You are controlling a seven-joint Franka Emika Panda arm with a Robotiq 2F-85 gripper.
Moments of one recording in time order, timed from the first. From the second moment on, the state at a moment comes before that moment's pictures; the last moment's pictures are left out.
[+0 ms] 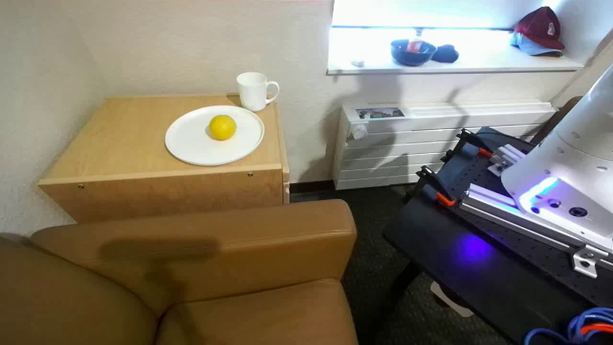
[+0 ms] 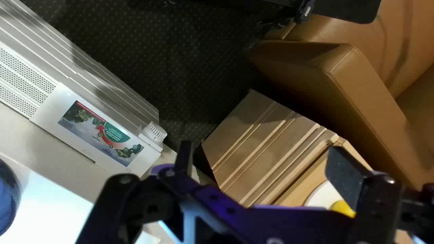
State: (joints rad) arm -0.01 -0.55 -0.33 -2.44 0.02 1.83 -0.44
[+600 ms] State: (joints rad) arm -0.01 -0.23 -0.28 -2.42 0.05 2.23 -0.08
